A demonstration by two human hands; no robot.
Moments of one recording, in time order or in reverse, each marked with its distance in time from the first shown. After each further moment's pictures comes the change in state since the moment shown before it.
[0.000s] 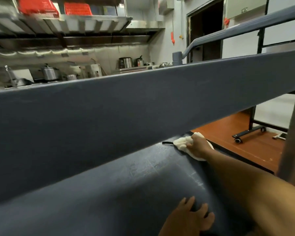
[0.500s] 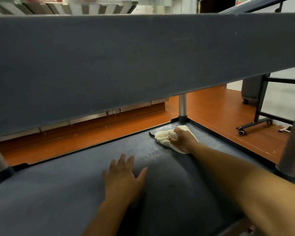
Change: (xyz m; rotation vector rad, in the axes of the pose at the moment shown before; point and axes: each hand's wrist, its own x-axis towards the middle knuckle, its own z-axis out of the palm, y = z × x) left_hand -0.086 -0.067 0.034 -0.487 0.530 -1.023; right_hand -0.012 -0.032 0.036 -0.015 -0.037 -0.200
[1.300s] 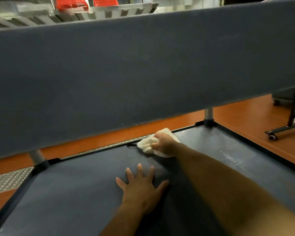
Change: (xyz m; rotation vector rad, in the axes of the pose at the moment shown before) left_hand 0.000 -0.019 0.020 0.108 -0.252 -0.050; right_hand 0.012 -0.141 0.037 0.108 -0.237 -0.189
